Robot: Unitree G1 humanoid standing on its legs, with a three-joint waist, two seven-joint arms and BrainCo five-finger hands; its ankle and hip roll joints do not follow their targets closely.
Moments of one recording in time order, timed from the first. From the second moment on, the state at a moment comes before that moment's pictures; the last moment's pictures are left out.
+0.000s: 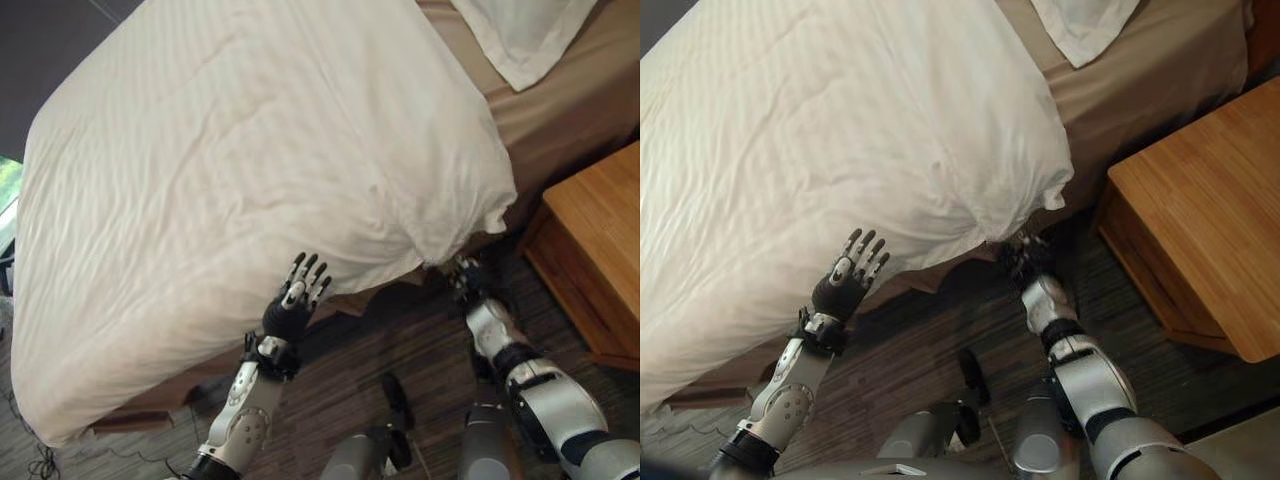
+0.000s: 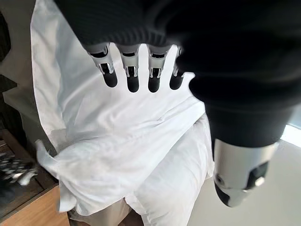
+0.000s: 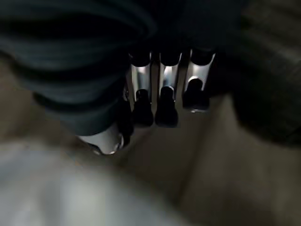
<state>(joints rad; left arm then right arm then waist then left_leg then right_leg) 0.03 0.39 -0.35 0.02 -1.09 -0.27 -0.12 -0.54 -0.25 0.24 1.13 1.00 -0.18 -0.10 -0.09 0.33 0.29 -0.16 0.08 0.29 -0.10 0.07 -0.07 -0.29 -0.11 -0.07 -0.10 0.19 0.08</state>
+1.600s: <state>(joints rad) 0.13 0.27 -0.27 0.20 -0.92 -0.26 -0.12 0.19 -0.50 0.22 0.00 0.35 -0.30 -0.04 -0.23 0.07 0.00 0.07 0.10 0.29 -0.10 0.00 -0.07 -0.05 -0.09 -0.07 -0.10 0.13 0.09</state>
